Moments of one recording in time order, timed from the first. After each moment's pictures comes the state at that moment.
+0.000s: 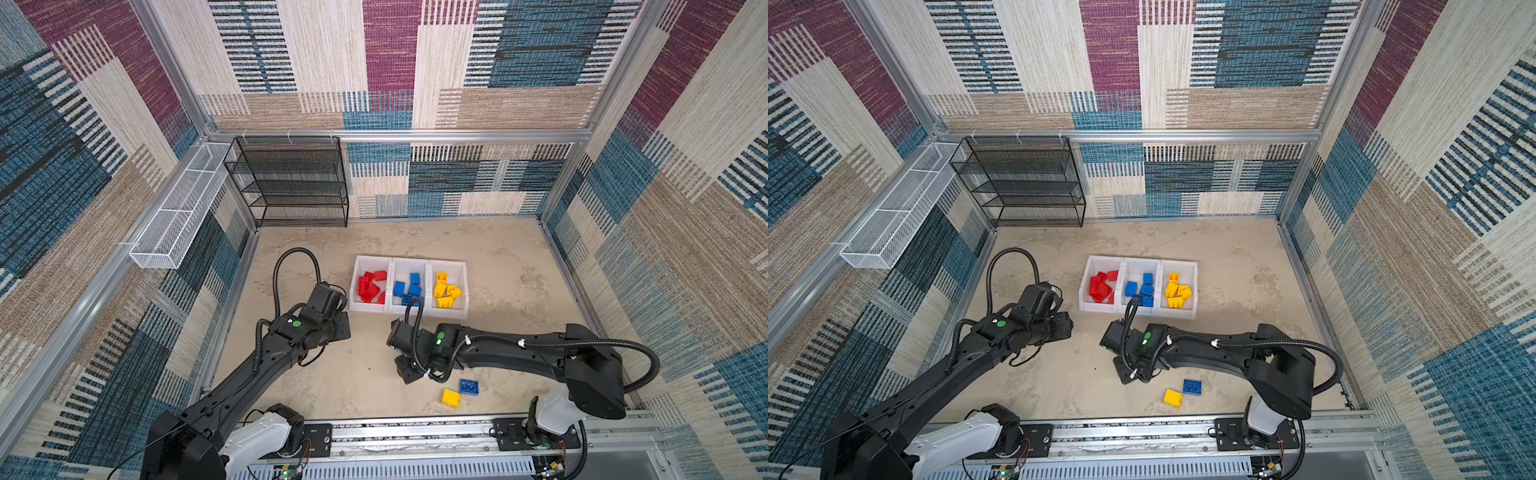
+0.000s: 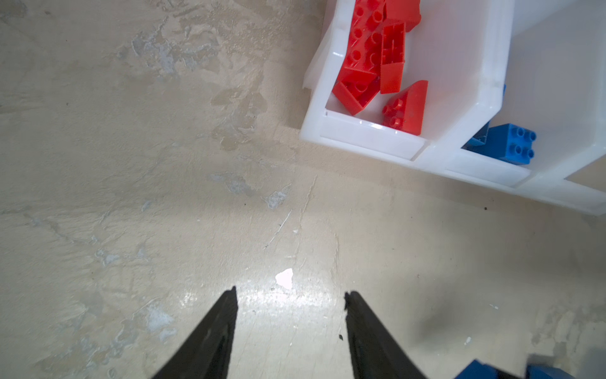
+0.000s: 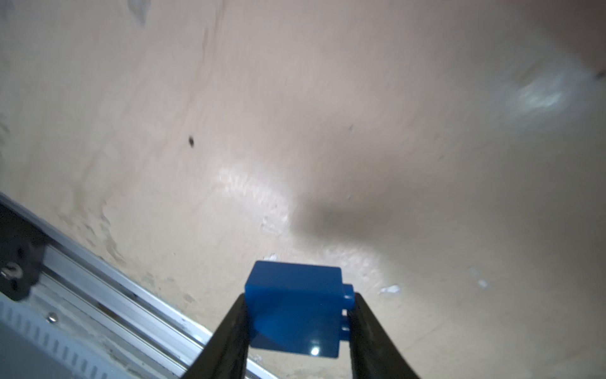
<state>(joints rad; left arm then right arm) -0.47 1.08 0.78 -0.72 -0.08 -0.58 1.09 1.60 1.10 -0.69 0.05 0.63</state>
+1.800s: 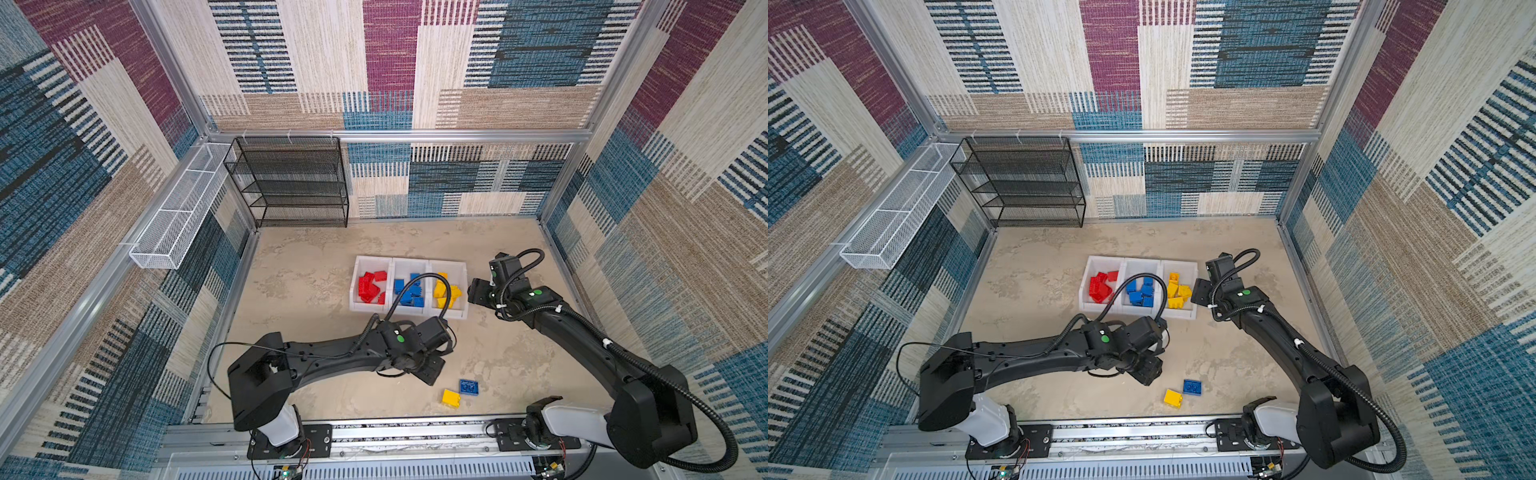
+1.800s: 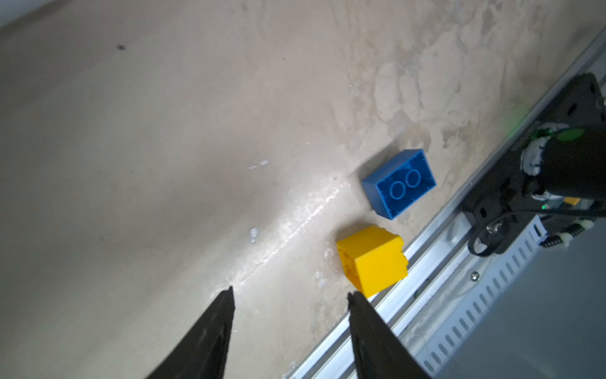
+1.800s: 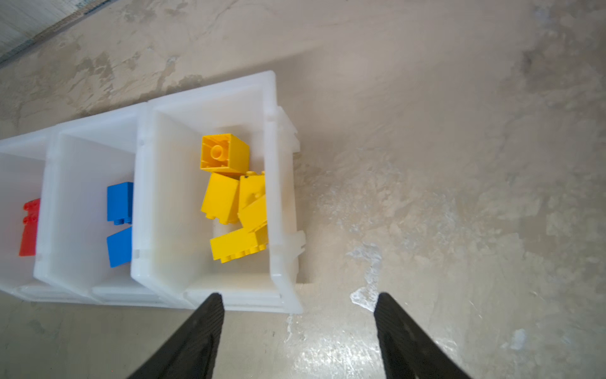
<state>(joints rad) -1.19 1.66 1.16 -0.63 0.04 -0.48 0.32 1.25 0.88 -0.54 0.09 0.55</state>
